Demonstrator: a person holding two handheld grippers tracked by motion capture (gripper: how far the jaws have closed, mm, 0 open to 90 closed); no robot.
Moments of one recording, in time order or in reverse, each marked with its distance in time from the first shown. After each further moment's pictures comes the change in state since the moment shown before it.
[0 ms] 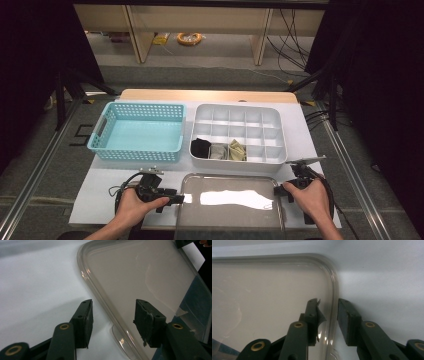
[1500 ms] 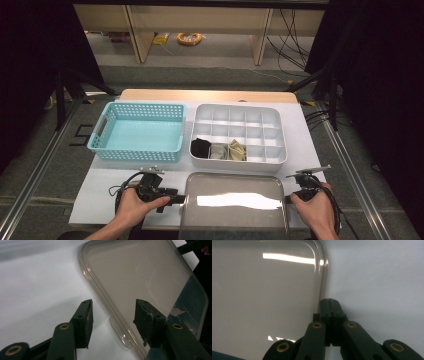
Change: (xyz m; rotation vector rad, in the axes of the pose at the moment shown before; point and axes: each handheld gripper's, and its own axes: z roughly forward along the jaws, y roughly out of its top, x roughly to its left) left arm -0.007 0.002 -0.004 0.006 0.027 -0.002; right arm -0.003 -0.032 -0.009 -0.083 -0.197 -0.113
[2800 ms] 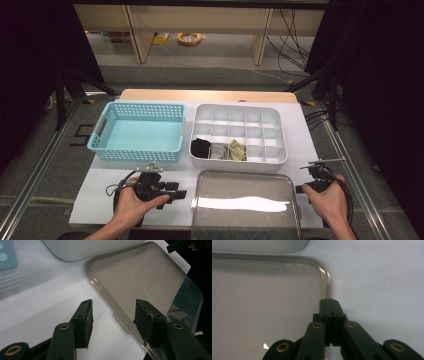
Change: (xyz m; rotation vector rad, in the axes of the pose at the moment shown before) left arm -0.012 0.008 -0.011 -0.114 -0.018 0.110; right arm -0.029 0.019 -0.017 -0.057 0.020 0.024
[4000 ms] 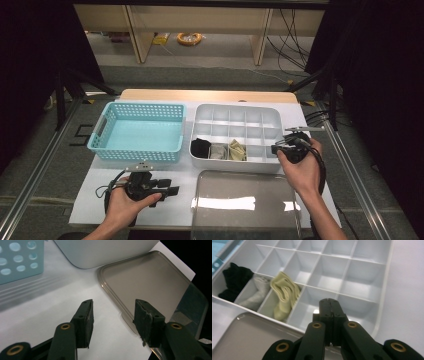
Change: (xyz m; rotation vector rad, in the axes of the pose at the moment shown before) left arm 0.006 -0.001 -0.018 -0.062 0.027 -0.001; right arm 0.085 0.056 -0.029 -0.368 0.035 -0.294
